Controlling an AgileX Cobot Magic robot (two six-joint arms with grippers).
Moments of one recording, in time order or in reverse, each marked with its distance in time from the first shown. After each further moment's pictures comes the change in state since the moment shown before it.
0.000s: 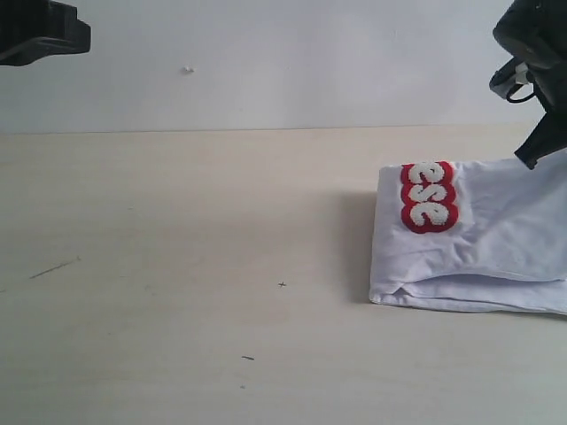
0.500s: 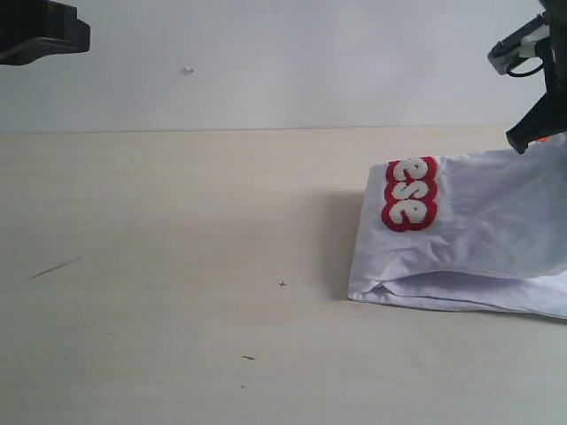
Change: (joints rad) left arm 0.000 0.000 0.000 0.001 -0.002 0.002; right arm 0.000 -0.115 0.000 0.235 -0.006 -0.142
